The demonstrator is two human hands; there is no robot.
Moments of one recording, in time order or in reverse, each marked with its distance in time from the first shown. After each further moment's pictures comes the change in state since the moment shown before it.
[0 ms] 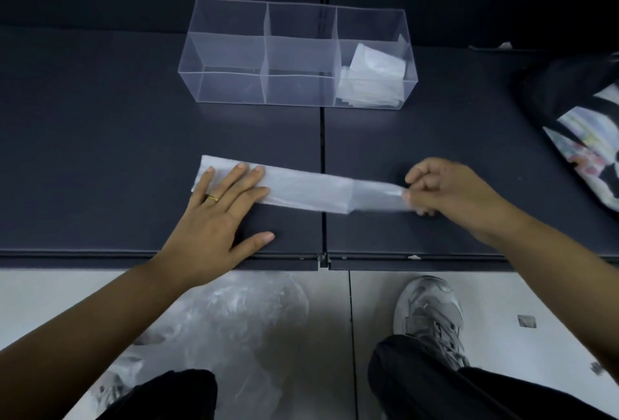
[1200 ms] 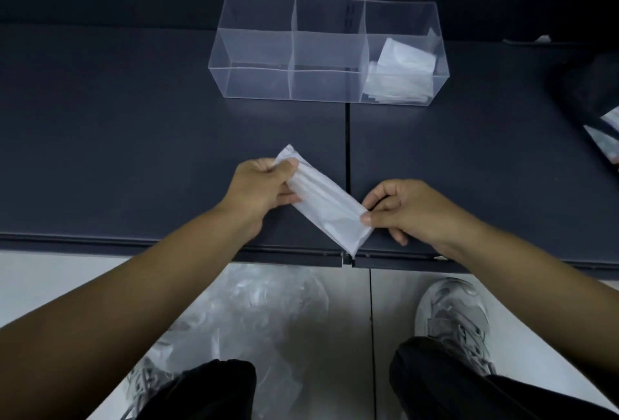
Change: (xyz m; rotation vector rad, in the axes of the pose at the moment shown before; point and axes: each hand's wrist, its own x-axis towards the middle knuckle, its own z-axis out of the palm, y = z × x) left_hand 0.058 0.026 -0.017 -1.456 0.192 -0.902; right_hand -0.001 -0.030 0.074 0.063 -0.196 0.135
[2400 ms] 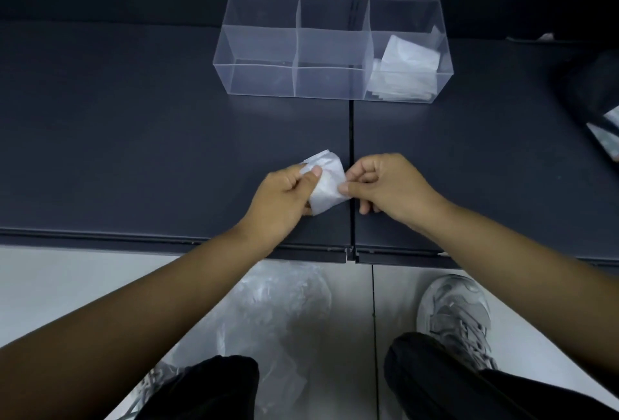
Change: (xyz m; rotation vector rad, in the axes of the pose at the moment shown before) left_hand -0.022 -0.016 0.010 0.265 -0.149 0.247; right_hand 0.028 -0.016 0.019 -0.116 0.108 -0.218
